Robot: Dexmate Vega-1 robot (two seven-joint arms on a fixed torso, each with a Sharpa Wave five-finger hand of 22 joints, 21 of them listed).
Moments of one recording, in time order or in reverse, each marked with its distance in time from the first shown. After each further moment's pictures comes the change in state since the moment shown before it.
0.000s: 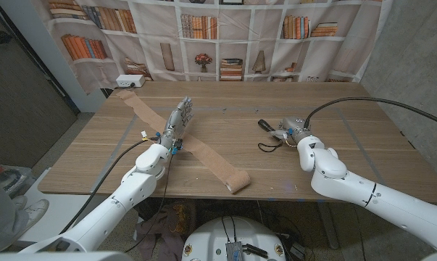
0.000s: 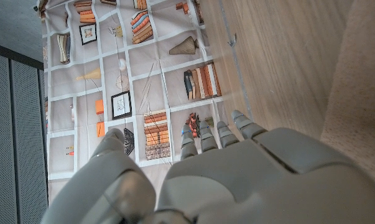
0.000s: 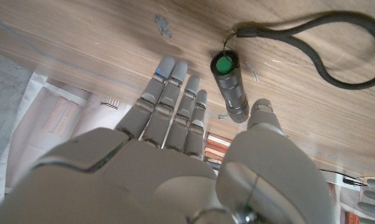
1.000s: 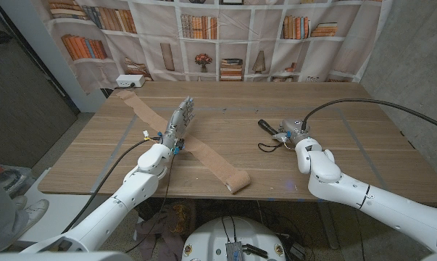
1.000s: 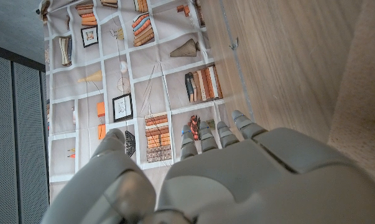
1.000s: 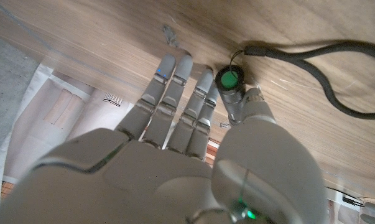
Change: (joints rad) left arm -0.007 -0.010 0.008 0.003 0.009 0.000 0.002; left_hand 0.009 -0.009 -0.007 -0.001 0.000 0.000 0.000 -0.004 0.000 0.000 0.000 0.000 0.000 0.000 0.000 0.000 0.000 -0.004 0.004 0.000 0.000; right arm 0.010 0.022 -0.042 0.050 -0.101 -0.006 0.045; right_hand 0.164 0.026 0.035 0.004 -0.008 0.205 -0.103 0.070 0.028 0.223 -0.116 0.108 0.072 0.113 -0.032 0.063 0.097 0.000 0.000 0.120 0.069
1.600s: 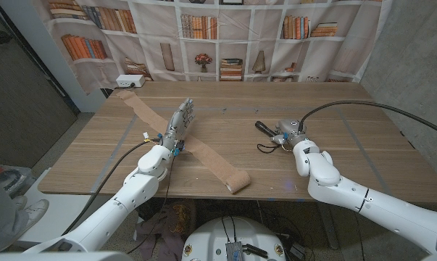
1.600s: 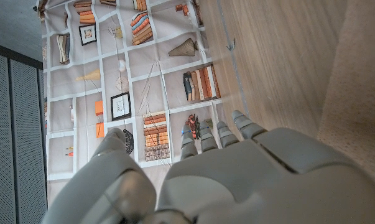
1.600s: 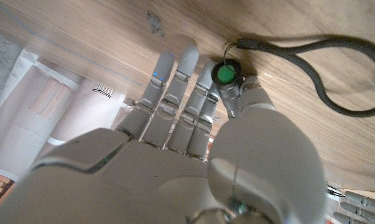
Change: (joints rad) left arm 0.011 -0.002 -0.001 -0.001 -0.004 -0.004 0.008; left_hand 0.005 0.009 0.000 0.000 0.000 0.000 0.000 0.000 0.000 -0.003 0.004 0.000 0.000 0.000 0.000 0.000 0.000 0.000 0.000 0.000 0.000; right arm -0.027 0.007 0.010 0.012 -0.038 0.073 -0.031; right_hand 0.215 -0.026 0.047 0.012 -0.004 0.078 0.004 -0.030 -0.018 0.065 0.012 0.005 0.095 0.105 -0.036 0.010 0.178 -0.115 0.006 0.398 0.194
